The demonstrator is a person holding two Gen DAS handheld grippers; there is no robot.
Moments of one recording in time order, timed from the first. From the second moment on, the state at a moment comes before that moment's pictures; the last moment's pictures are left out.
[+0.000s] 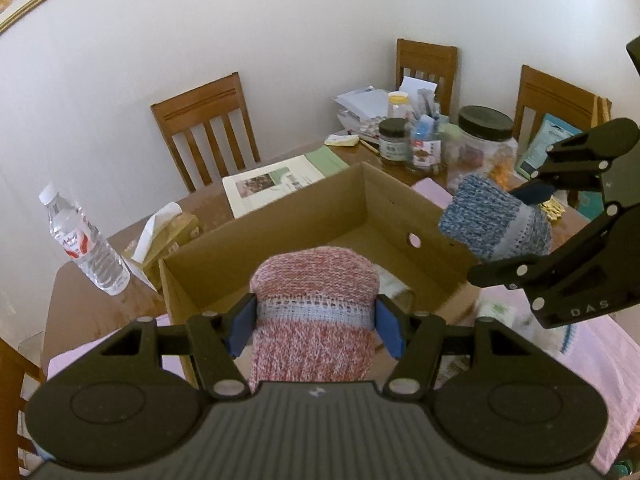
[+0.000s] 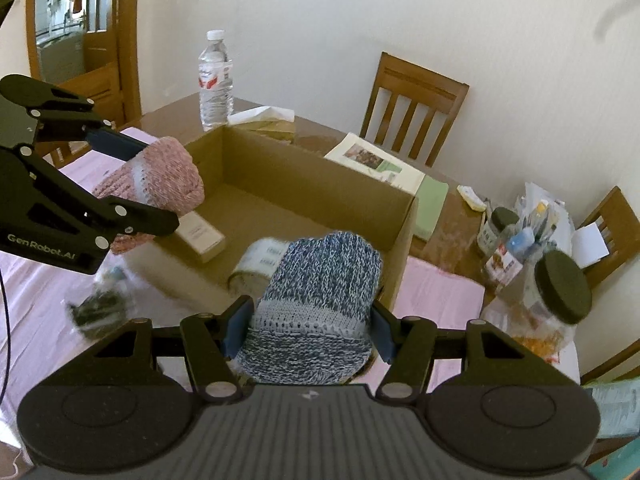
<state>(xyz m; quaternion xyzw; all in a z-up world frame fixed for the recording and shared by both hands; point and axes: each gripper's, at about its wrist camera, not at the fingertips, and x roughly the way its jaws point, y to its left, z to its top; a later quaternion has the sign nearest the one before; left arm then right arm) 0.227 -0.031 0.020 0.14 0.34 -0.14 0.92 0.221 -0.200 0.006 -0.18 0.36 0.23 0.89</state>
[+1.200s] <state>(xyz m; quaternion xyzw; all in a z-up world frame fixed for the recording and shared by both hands) 0.209 -0.011 0.001 0.15 0.37 -0.11 0.91 0.219 -0.198 -0.007 -0.18 0.37 0.22 0.88</state>
